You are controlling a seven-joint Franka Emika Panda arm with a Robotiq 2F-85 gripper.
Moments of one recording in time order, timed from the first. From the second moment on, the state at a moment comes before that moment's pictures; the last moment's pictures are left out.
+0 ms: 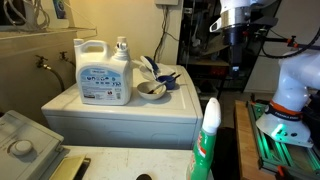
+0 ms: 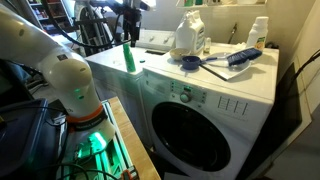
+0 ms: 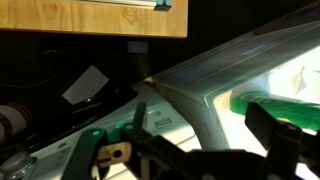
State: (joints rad) arm 0.21 -0.64 0.16 -2.54 0.36 1.74 0.20
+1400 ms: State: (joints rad) arm 0.07 -0.06 0.07 -2.07 -0.19 1.78 -0.37
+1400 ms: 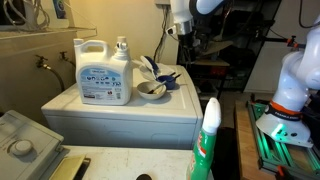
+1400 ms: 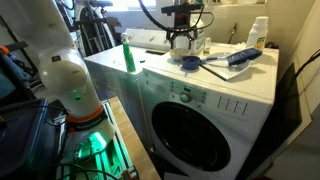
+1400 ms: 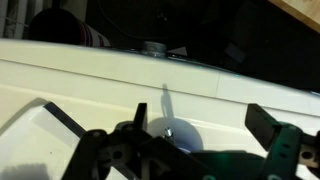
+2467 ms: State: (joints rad) arm 0.09 0.17 0.10 -1.97 -0.30 1.85 -0.31
